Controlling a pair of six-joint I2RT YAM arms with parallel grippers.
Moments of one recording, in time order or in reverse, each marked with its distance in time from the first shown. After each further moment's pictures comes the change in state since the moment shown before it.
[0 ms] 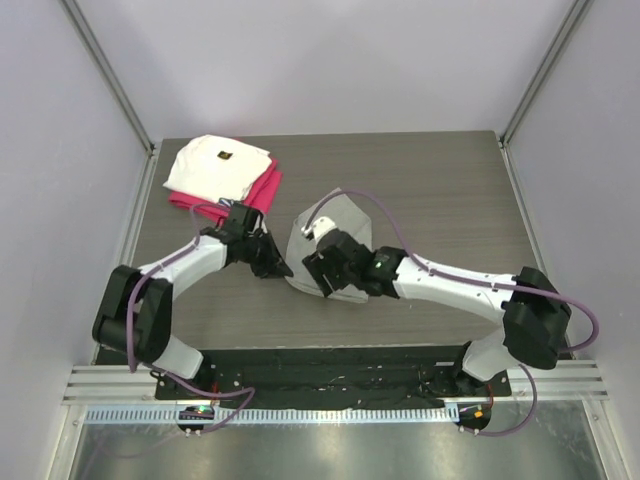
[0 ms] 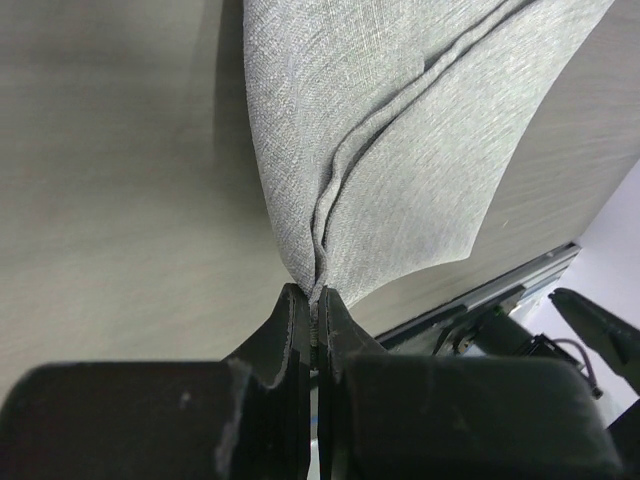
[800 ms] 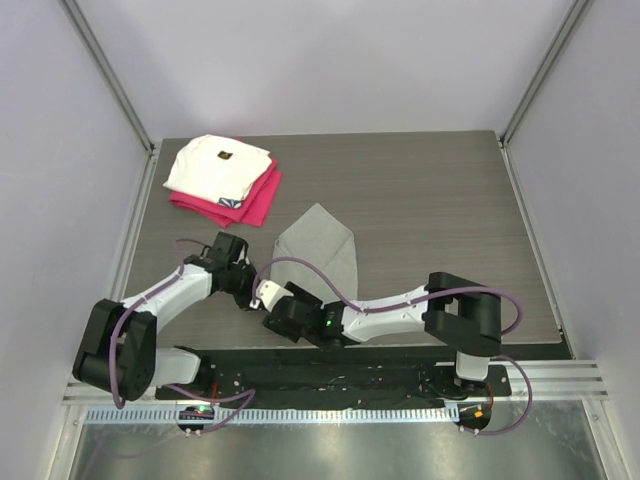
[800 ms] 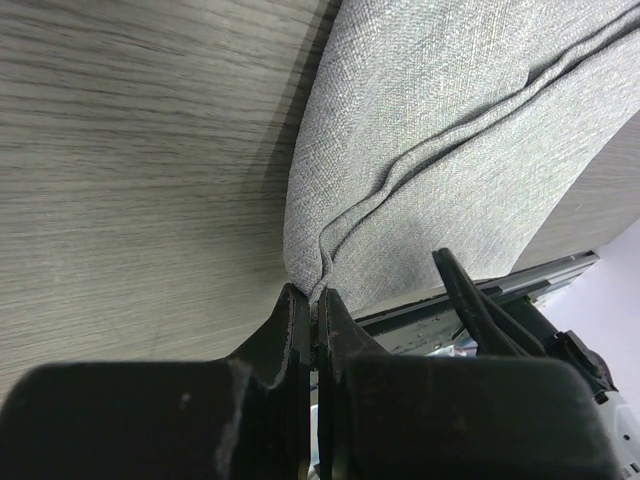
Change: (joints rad) left arm 0.046 -0.239 -0.277 -0.117 -0.020 -0.081; right arm 0.383 0.310 -0.048 0.371 0.244 -0.143
